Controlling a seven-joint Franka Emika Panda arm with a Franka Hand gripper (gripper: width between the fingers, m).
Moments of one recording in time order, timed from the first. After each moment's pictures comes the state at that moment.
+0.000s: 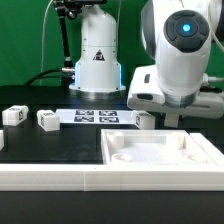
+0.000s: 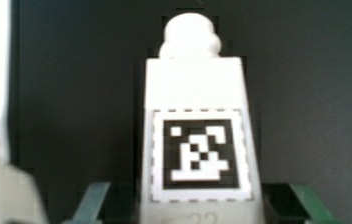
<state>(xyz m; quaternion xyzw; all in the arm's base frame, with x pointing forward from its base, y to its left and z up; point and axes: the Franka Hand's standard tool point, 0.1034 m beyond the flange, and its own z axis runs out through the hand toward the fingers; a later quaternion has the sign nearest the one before) 0.376 0.143 0.025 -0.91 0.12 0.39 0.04</state>
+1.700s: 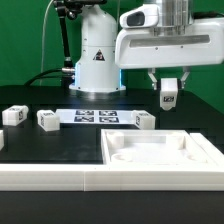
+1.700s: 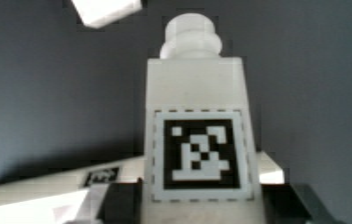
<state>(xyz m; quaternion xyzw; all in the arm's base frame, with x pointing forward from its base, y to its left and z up) 0.458 0.112 0.101 -1.00 0.08 -0.01 0.05</state>
